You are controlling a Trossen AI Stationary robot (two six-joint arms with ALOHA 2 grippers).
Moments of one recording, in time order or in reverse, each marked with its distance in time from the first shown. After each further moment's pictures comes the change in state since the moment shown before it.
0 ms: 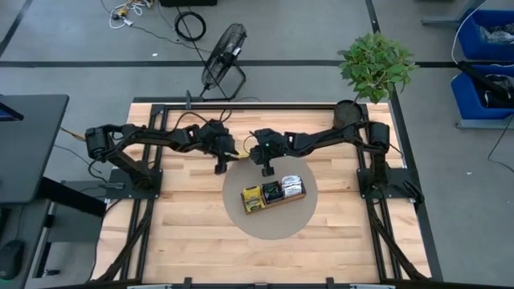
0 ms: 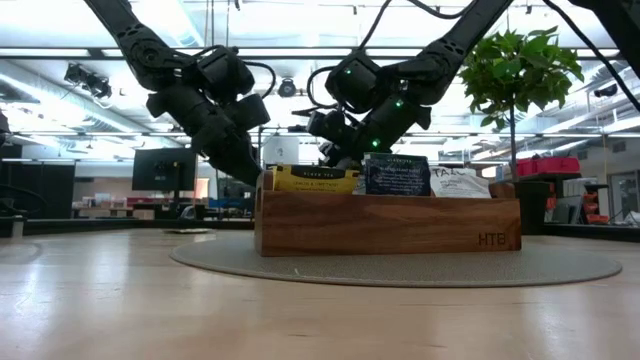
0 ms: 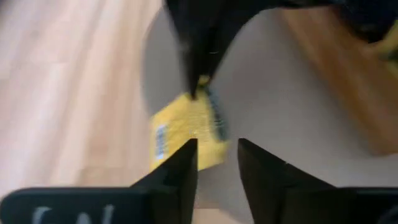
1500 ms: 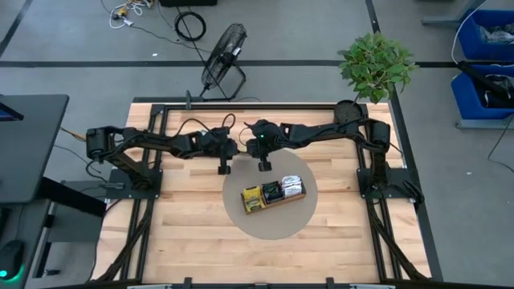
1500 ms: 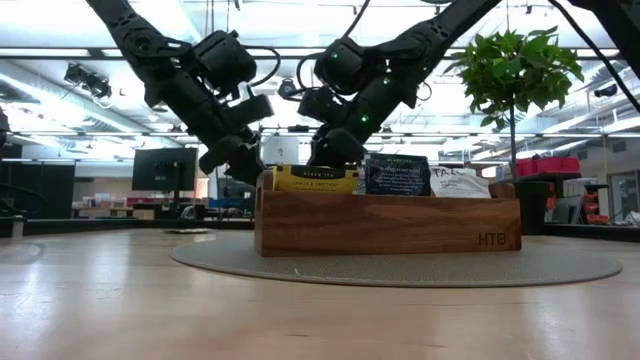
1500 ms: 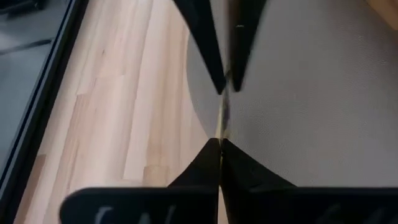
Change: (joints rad) left arm -0.114 -0.007 0.000 0.039 -0.357 0.117; right arm -0.021 -0.006 0.165 -0.222 -0.081 0.063
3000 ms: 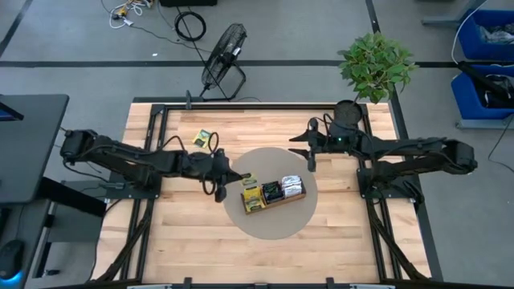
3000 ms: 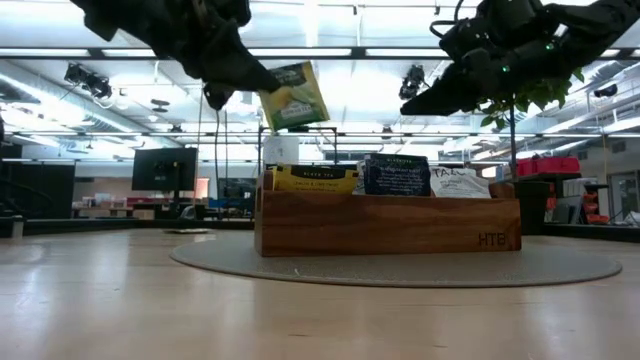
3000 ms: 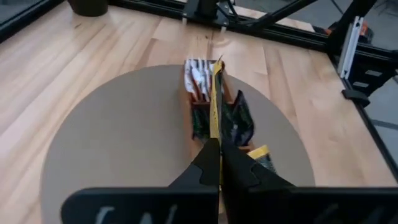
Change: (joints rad) left arm -0.386 -0.268 0.001 -0.002 -0.049 -0.652; right arm -0.081 -0.896 -0.823 0.435 -0.041 0.229
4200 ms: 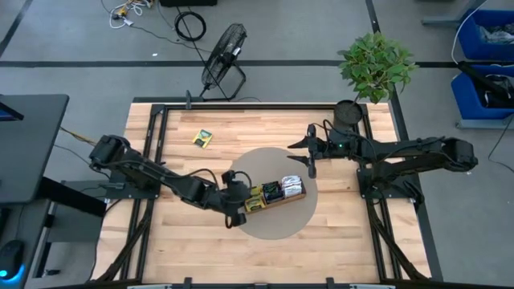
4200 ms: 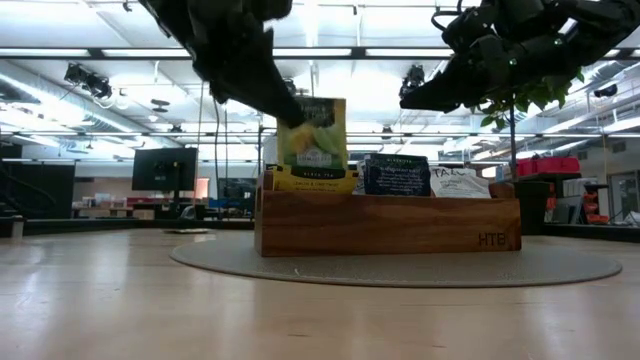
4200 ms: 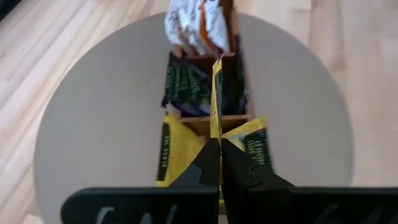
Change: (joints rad) left arm -0.263 0.375 0.350 -0.325 -0.379 -0.156; right arm 0.087 0.000 -0.019 0.040 0.018 0.042
